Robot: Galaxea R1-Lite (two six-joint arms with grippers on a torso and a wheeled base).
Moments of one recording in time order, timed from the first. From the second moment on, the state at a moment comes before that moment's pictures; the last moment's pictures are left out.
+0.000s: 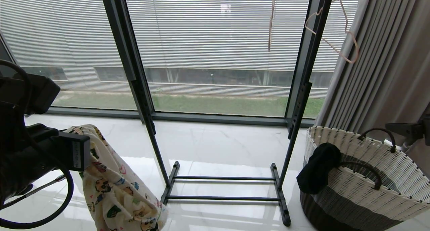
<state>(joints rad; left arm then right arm) -0.39 1.14 -0.71 -0.09 0.43 0.11 0.02 1.22 -0.95 0.15 0.05 -0.15</state>
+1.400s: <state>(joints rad) -0.17 1.14 -0.72 -0.09 0.36 0.10 0.05 1.17 -0.85 0.09 0.01 -0.16</state>
